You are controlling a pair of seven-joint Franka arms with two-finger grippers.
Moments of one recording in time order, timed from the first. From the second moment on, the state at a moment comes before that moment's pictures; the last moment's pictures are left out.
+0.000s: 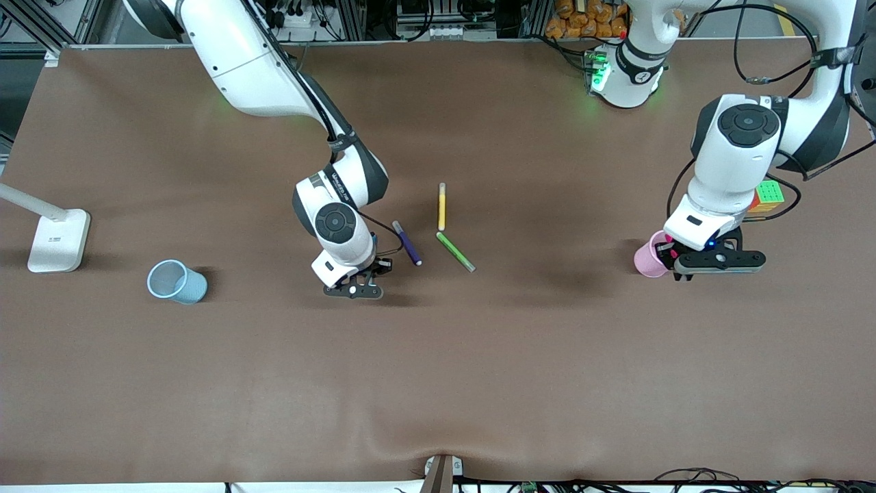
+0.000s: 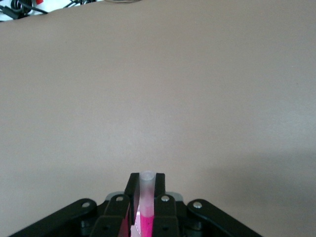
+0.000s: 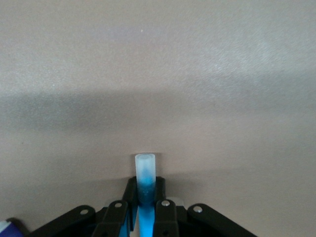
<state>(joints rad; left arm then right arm) -0.11 0.10 -0.02 -2.18 0.42 2.58 -0.37 0.58 0.68 -0.04 -1.73 0.04 2.37 0.56</state>
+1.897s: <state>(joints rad) 0.00 0.17 -0.03 -2.33 0.57 2.87 -0.37 -0.08 0.34 -0.05 -1.80 0.37 1.95 -1.45</state>
